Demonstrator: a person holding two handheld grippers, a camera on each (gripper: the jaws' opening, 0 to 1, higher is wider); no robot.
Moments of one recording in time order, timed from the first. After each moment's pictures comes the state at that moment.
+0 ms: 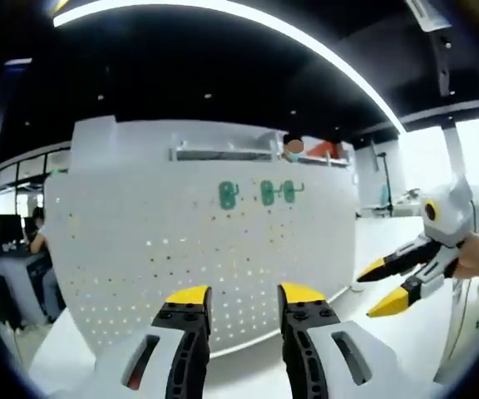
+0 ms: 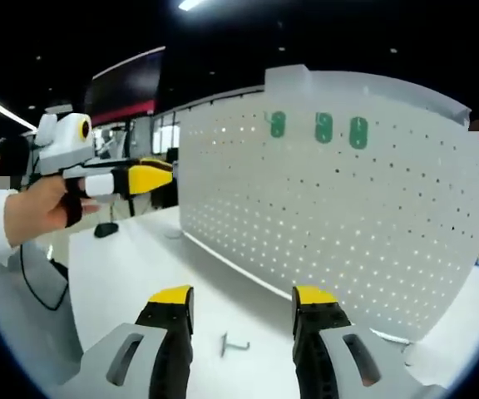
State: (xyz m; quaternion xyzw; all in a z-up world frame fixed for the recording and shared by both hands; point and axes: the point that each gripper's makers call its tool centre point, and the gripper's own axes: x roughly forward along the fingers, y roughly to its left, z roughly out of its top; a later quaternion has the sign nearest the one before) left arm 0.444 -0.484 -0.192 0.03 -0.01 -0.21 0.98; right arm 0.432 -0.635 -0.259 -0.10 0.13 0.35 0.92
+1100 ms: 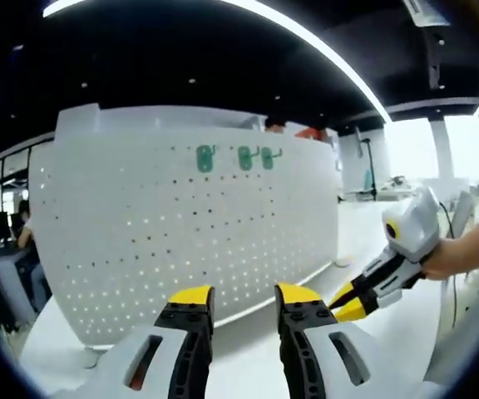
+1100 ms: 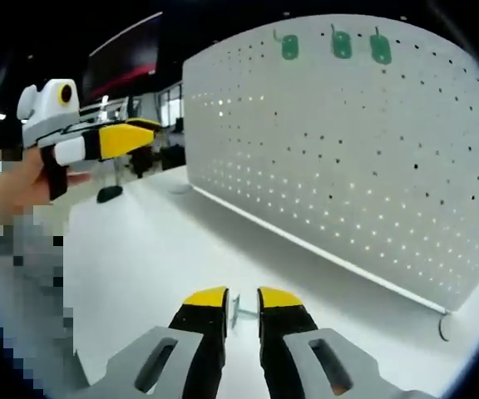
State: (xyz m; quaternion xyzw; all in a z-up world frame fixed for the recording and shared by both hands) left arm 0.435 -0.496 -0.237 0.05 0.03 -0.25 0.97; right arm 0.440 -0.614 -0.353 -0.11 0.22 0.38 0.89
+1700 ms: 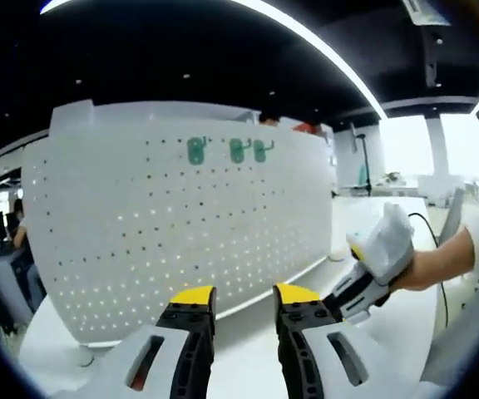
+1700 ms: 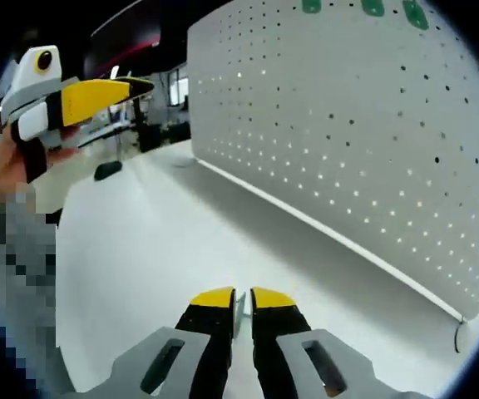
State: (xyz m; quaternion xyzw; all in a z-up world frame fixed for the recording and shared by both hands) left arm 0.433 -0.503 -0.247 0.06 0.04 -0.27 0.96; right arm 0.454 -0.591 -0.394 -0.14 0.27 0.40 0.87
